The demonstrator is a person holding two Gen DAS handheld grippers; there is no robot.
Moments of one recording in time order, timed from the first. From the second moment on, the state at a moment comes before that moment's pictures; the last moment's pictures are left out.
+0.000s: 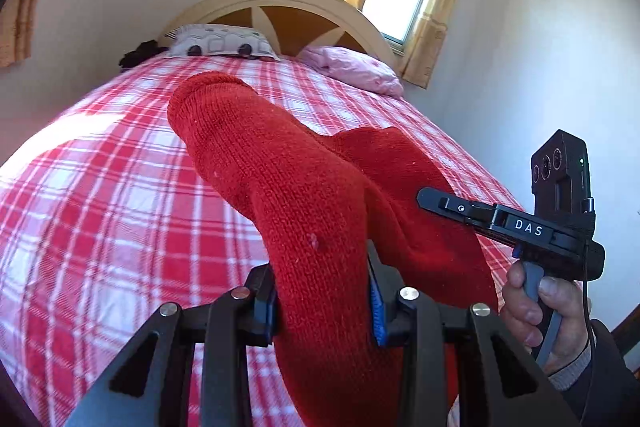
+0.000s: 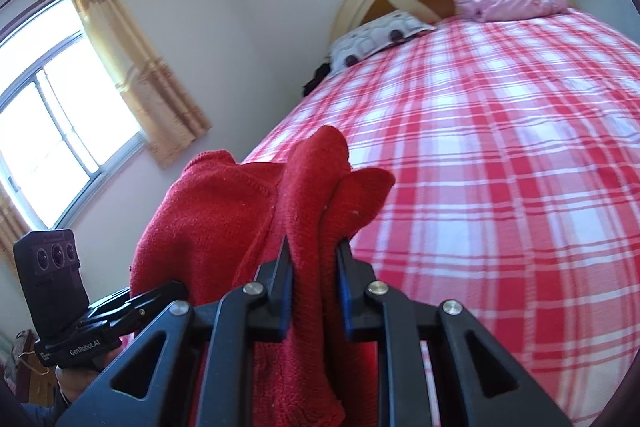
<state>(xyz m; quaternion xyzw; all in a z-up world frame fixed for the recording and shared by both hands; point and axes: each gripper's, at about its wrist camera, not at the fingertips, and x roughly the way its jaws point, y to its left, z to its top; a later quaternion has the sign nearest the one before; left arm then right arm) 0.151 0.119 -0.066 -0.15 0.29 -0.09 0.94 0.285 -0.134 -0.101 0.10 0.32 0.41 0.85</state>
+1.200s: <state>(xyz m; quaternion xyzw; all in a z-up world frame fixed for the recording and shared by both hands) 0.089 0.239 -0.126 -0.21 0.31 0.01 0.93 0.225 0.025 -0.157 0.04 0.38 0.48 0.79</state>
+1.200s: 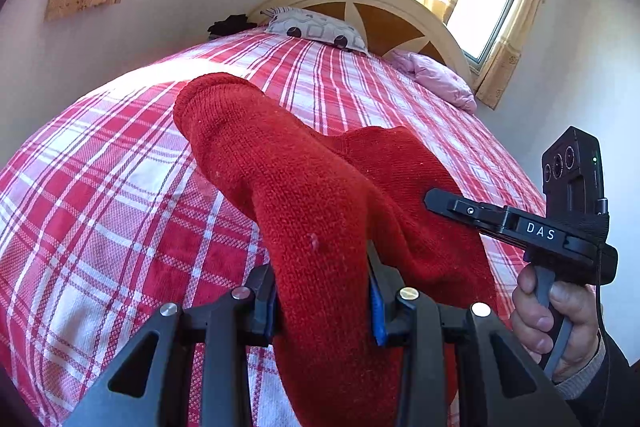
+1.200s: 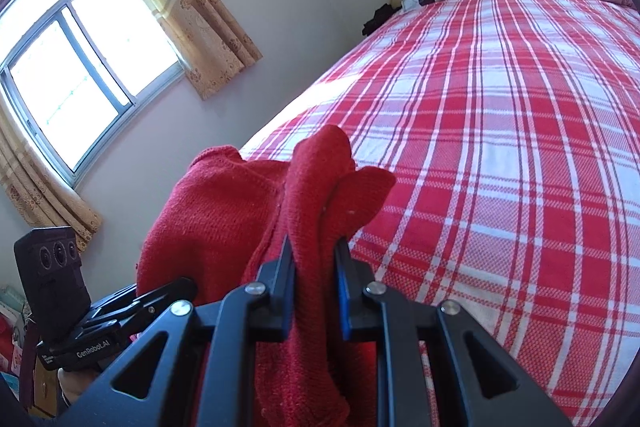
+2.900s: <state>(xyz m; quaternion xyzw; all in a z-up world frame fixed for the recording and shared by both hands) 0.068 0.248 -0.143 -0.19 0.35 0.07 0.92 0.236 0.026 -0.176 -0.01 0.40 0.40 0.82</state>
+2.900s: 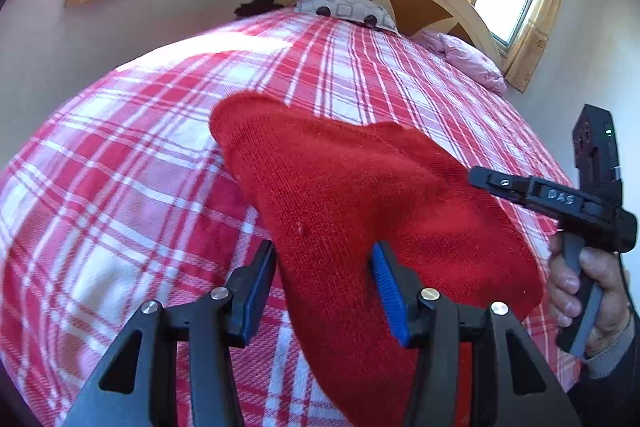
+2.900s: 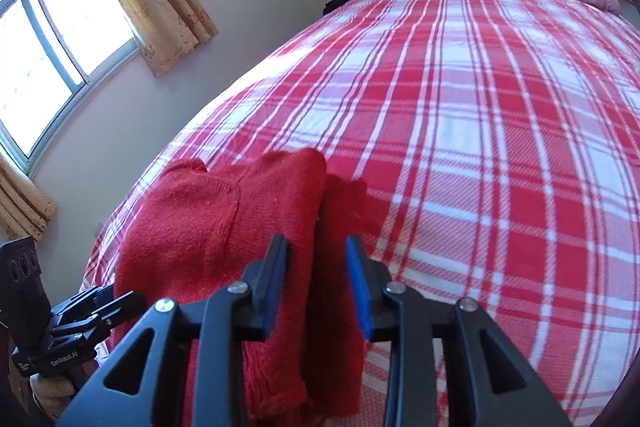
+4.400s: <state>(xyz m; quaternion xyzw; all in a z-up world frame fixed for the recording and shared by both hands) 0.003 0.201 -0.021 -0.05 0.17 0.14 0.97 0.064 -0.035 -0.052 -0.07 0.20 0.38 0.90</state>
